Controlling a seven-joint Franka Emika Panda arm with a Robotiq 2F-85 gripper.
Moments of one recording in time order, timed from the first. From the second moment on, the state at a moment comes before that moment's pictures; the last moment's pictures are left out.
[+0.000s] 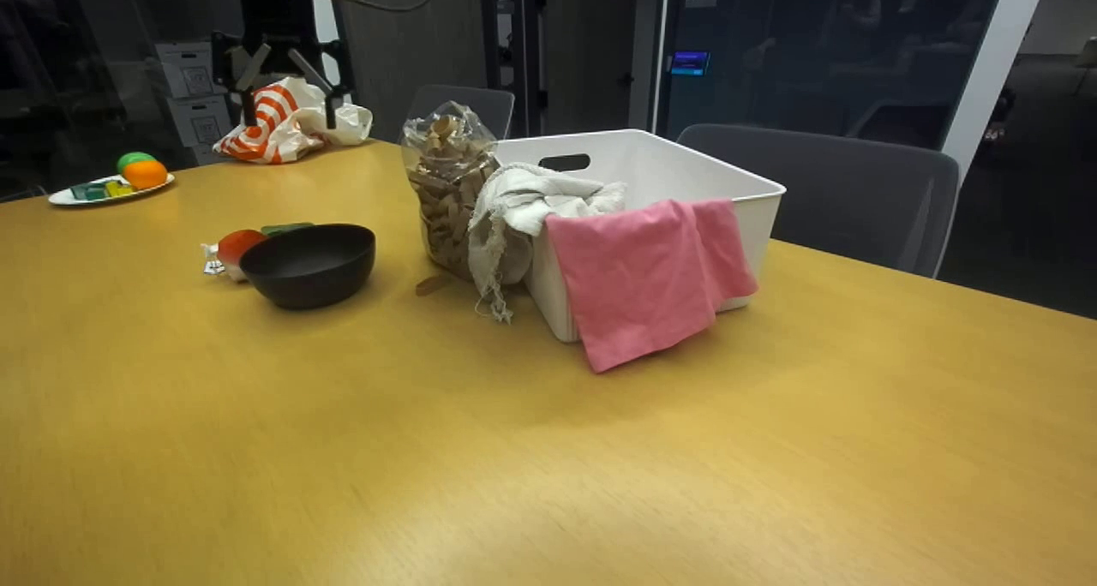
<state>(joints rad) 0.27 0.08 0.30 -1.86 -0.01 1.75 -0.30</state>
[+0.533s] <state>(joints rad) 0.38 0.22 0.39 -2.00 0.01 2.13 -0.42</state>
